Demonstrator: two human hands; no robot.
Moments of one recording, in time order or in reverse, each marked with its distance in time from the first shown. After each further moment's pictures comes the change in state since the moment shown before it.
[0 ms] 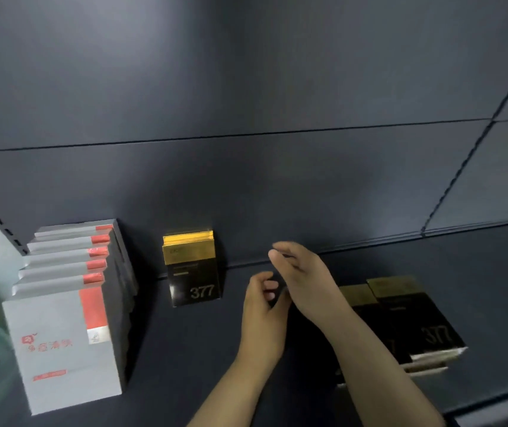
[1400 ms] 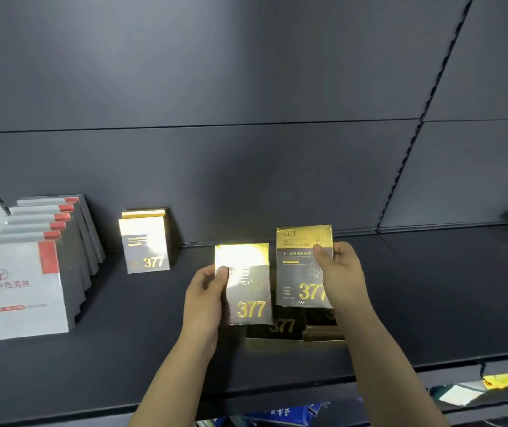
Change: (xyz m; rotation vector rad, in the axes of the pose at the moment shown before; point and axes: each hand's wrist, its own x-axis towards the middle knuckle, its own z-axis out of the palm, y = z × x) left_hand -0.057 0.005 0.068 -0.269 0.273 -0.111; right_hand -0.055 0.097 -0.150 0.361 0.275 0.124
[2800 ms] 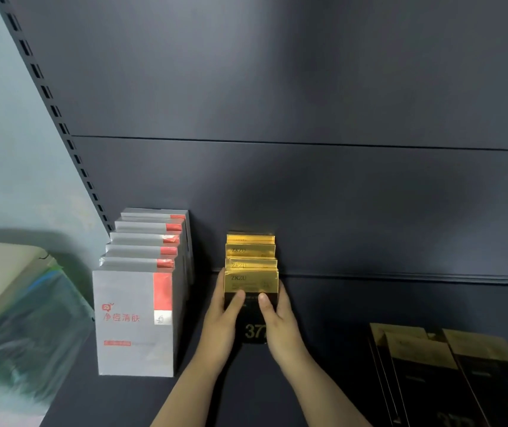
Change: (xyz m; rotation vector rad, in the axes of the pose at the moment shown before) left_hand 0.130 0.014 -0.173 0.112 -0.159 0.223; right_hand -0.021 0.046 0.301 0.026 -0.461 0.019
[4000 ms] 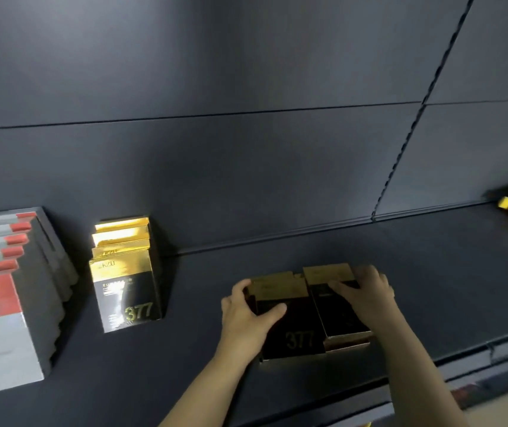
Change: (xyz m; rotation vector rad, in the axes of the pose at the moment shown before) left_hand -0.077 0.005 0.207 0.386 -0.235 -0.308; right_hand -0.088 0.017 -0.314 -0.678 0.484 0.310
